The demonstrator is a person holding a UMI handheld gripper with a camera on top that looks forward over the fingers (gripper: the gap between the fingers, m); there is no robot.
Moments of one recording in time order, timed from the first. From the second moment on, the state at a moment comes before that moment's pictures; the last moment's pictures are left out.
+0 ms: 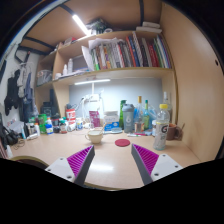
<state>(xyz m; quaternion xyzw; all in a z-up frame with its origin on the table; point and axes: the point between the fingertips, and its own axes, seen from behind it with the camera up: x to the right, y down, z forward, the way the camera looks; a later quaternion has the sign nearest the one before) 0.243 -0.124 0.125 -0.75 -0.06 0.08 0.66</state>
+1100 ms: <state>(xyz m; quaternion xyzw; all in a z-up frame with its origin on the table) 0.466 0.141 0.087 -0.75 -0.01 -0.08 0.65</state>
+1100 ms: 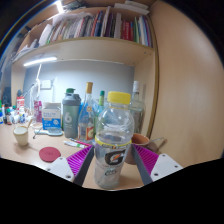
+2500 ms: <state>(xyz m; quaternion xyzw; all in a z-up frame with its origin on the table) 0.179 0.235 0.183 -0.20 -0.65 -0.66 0.30</state>
